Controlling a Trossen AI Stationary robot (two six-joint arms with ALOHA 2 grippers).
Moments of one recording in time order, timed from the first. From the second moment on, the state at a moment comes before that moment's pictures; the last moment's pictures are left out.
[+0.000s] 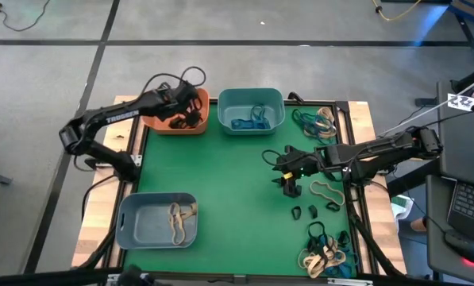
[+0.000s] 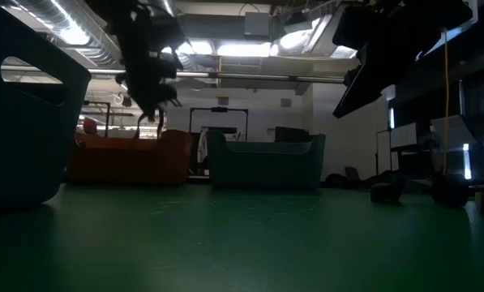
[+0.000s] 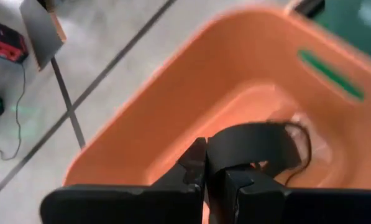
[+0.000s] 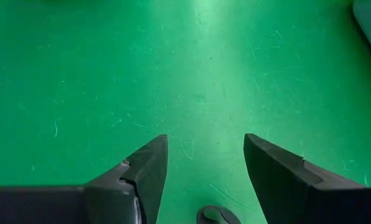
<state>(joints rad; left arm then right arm) 0.63 1.40 1.07 -0.72 -0.58 -0.06 0.11 1.25 0.78 -0.35 0.06 0.20</state>
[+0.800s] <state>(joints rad) 0.79 1.42 1.02 -0.76 -0.24 -0.07 0.11 1.25 0.78 -0.35 0.06 0.20</state>
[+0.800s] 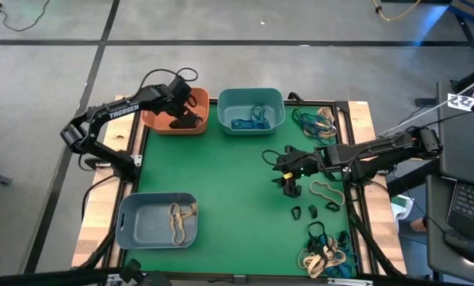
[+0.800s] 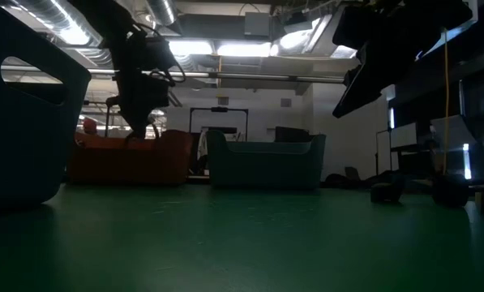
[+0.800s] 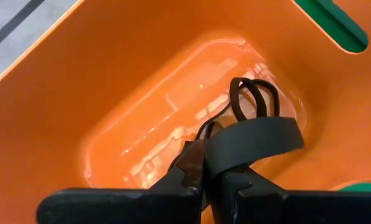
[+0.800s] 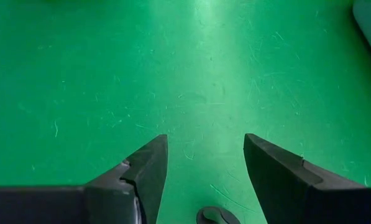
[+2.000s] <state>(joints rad) 0.78 1.42 1.29 -1.21 -0.23 -0.05 0.11 1.25 0.78 -0.35 0.06 0.20</state>
